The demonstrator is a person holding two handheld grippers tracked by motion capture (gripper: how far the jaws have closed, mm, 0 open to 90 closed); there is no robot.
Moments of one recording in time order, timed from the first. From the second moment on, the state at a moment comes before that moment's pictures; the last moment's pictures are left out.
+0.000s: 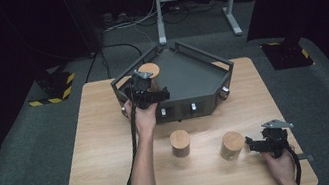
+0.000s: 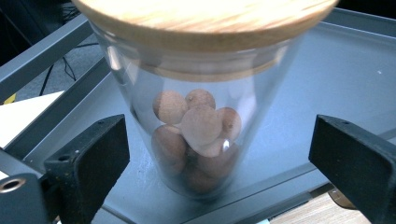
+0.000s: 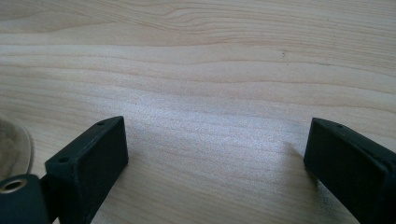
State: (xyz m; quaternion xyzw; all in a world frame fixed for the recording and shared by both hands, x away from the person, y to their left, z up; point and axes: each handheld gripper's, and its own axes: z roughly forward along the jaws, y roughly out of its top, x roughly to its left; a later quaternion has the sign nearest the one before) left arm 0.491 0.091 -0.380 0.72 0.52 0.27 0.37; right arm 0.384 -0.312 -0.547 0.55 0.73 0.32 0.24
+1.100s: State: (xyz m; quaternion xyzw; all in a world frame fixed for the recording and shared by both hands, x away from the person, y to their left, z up) left arm 0.457 0.115 -0.384 0.72 0.52 0.27 0.37; right arm 0.384 -0.312 -0.547 0.55 0.73 0.32 0.24
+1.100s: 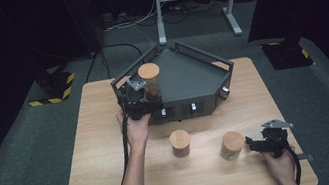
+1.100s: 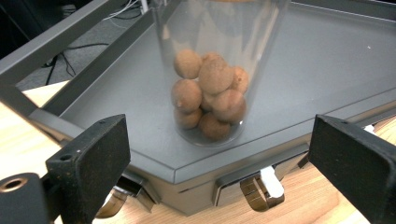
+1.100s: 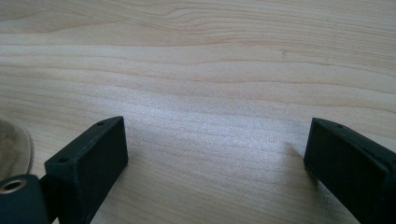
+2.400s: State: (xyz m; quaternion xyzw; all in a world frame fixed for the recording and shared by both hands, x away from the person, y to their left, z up) left arm 0.421 0.139 -0.397 0.71 0.52 0.27 0.38; right arm 0.384 -0.312 -0.547 0.55 0.73 0.32 0.24
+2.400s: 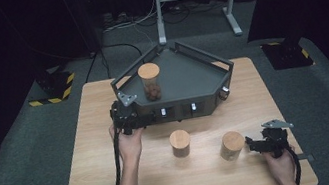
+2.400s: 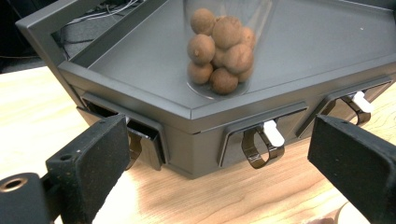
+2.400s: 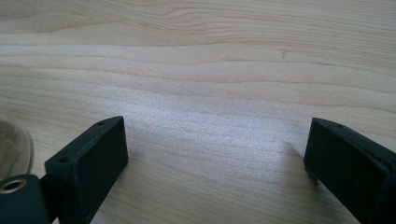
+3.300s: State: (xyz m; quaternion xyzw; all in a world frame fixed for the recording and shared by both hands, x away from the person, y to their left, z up) left arm 0.412 0.150 -0.416 0.71 0.54 0.26 0.38; right arm 0.384 -0.312 -0.547 0.55 0.73 0.32 0.24
